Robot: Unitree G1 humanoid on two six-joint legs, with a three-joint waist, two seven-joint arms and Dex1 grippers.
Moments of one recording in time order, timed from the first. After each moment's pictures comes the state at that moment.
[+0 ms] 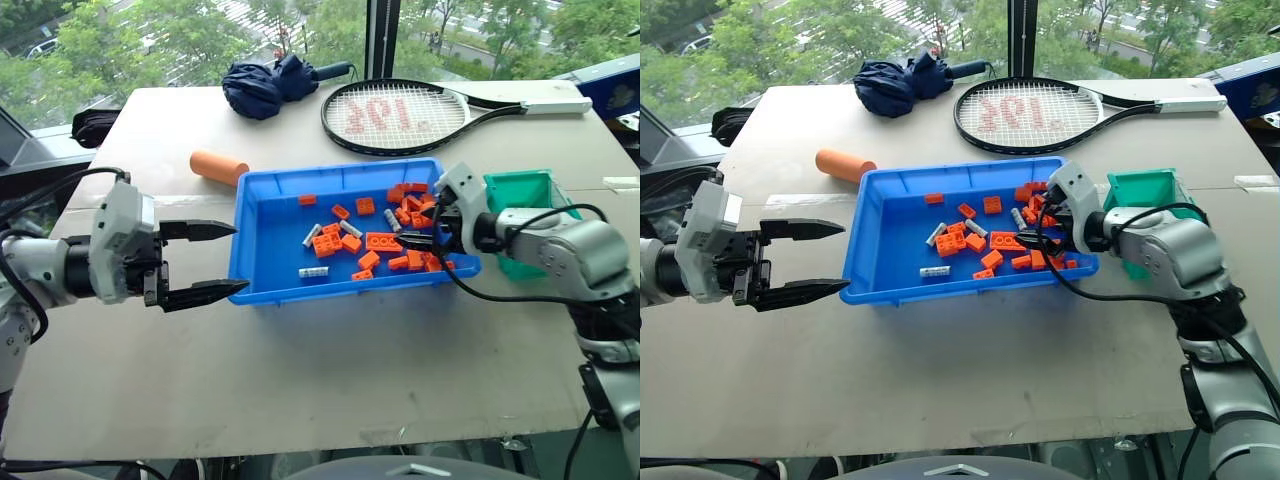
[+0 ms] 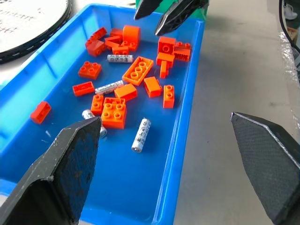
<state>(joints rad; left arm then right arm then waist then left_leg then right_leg) -0.04 1.11 0.43 -0.31 -0.78 0.50 -1.25 -0.67 -0.62 0.16 -0.19 0.60 1.06 0.55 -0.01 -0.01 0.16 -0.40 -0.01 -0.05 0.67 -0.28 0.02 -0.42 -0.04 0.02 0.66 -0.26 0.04</state>
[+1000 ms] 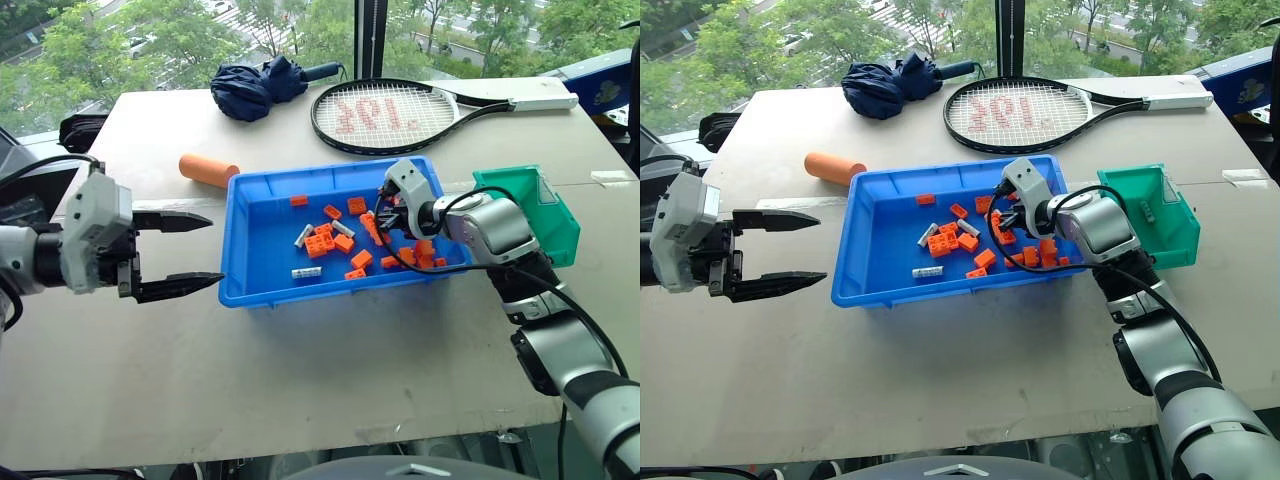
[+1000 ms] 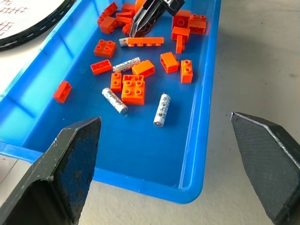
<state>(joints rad) -0.08 1.15 0.46 -0.19 -0.65 0.45 -1.36 -0.91 -0.31 0.31 0.26 0.24 0.97 0.56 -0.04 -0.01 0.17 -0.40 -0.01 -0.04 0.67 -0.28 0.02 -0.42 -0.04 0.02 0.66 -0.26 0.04</state>
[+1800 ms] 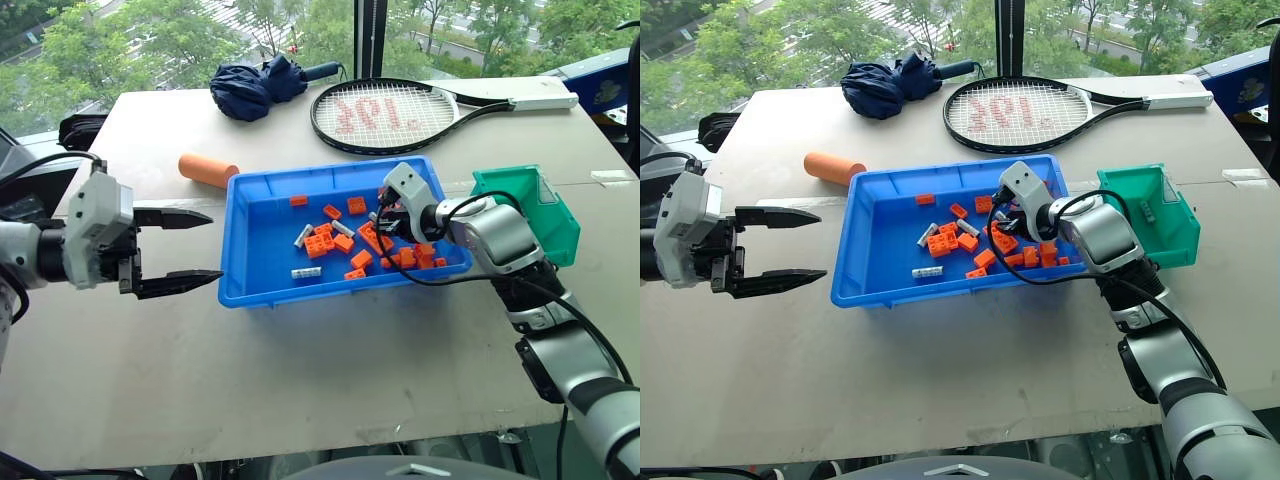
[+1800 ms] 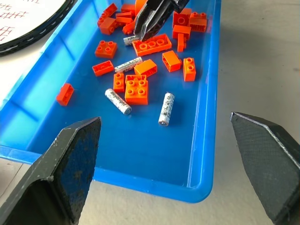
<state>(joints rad) -0.12 1.14 0.42 -0.14 -0.62 0.40 -1.39 -0.87 -0.33 0.32 0.14 0.20 0.98 0.64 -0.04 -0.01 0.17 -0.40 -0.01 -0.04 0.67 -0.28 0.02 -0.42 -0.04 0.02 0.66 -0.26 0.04</state>
